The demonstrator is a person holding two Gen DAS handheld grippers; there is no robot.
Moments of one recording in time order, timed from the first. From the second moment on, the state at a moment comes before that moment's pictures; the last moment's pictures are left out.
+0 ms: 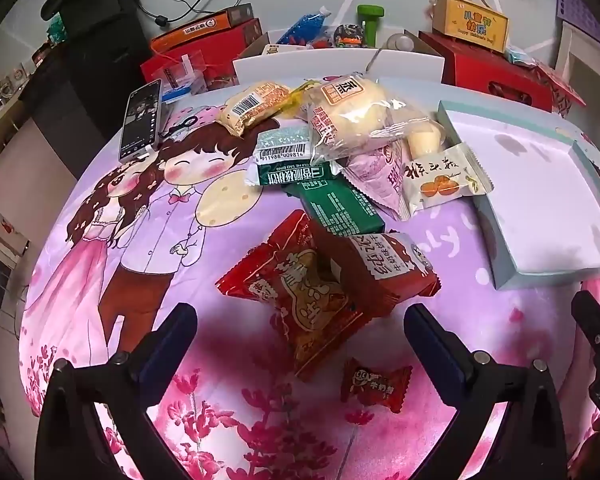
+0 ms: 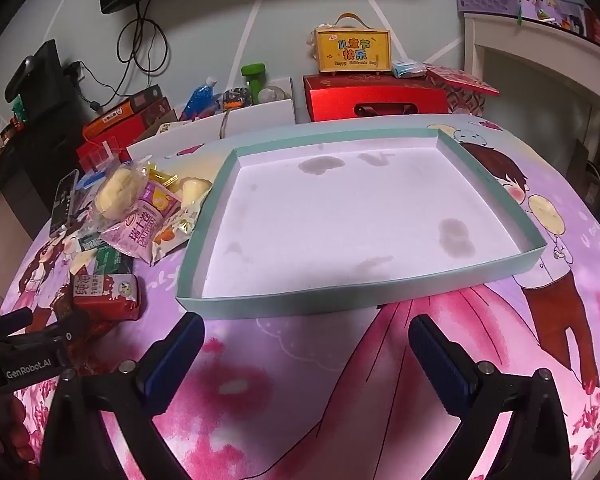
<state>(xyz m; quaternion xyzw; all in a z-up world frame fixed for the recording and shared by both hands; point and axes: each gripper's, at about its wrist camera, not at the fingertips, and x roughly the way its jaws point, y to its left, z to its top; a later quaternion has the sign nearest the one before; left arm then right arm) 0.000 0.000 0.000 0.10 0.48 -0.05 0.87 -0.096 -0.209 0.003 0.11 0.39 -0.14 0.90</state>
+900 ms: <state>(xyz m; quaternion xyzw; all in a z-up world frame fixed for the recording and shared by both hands) -0.002 0.003 -0.005 0.10 0.46 -0.05 0.88 -0.092 -0.209 -0.001 0.11 0.39 -0.14 0.90</state>
